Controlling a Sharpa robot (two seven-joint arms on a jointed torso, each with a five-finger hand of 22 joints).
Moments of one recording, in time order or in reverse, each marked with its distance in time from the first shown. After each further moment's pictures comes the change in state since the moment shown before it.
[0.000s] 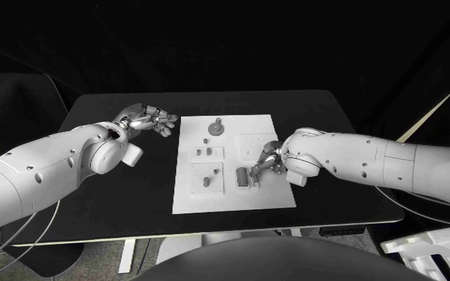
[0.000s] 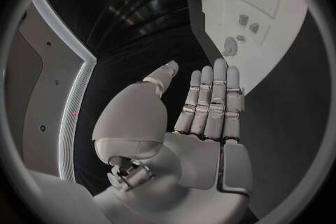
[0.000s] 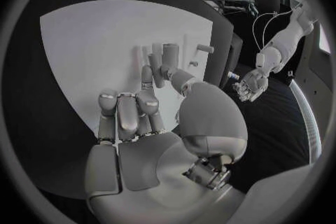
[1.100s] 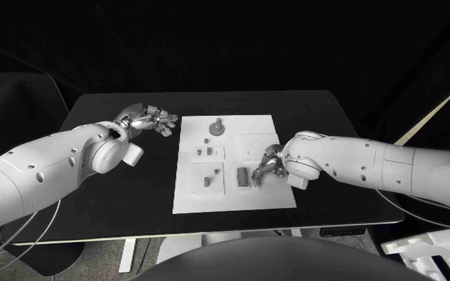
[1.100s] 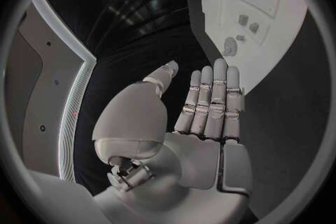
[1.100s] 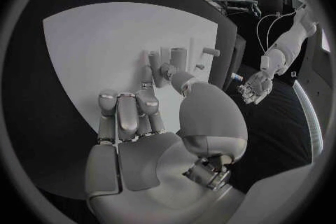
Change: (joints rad) left arm 0.000 -0.001 0.000 0.000 -0.001 0.000 -0.001; left_hand 0.000 0.000 0.000 0.000 0.000 0.000 0.000 0.000 0.000 0.000 0.000 -0.004 0.001 0.000 0.000 0.000 0.000 0.000 0.000 0.000 0.000 0.000; right arm -0.014 0.009 -0.005 -0.014 -0.007 0.000 -0.013; right_hand -0.004 0.004 0.002 0.002 0.003 0.000 0.000 0.000 0.010 -0.003 0.004 0.000 0.000 0.001 -0.002 0.000 0.000 -0.007 0.000 0.000 0.000 0.000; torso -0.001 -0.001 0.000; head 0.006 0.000
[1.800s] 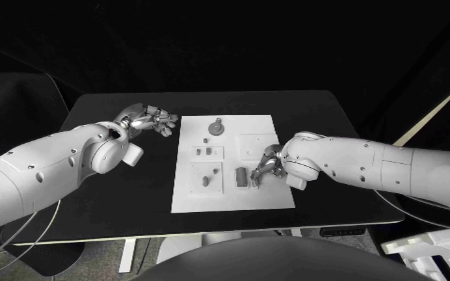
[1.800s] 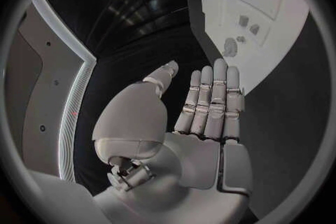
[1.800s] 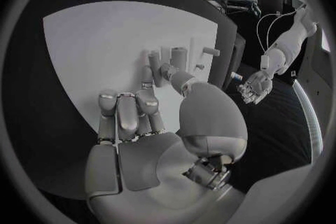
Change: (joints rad) left arm 0.000 0.000 0.000 0.000 0.000 0.000 0.000; left_hand 0.000 0.000 0.000 0.000 0.000 0.000 0.000 0.000 0.001 0.000 0.000 0.000 0.000 0.000 0.000 -0.004 0.000 0.000 0.000 0.000 0.000 0.000; right arm -0.002 0.004 0.000 0.004 0.002 -0.014 0.000; right_hand -0.013 0.013 0.000 0.000 -0.002 -0.003 0.003 -0.001 -0.006 -0.004 0.004 -0.002 0.000 -0.003 0.003 0.000 0.000 -0.001 -0.003 0.003 0.000 0.001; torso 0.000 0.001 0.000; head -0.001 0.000
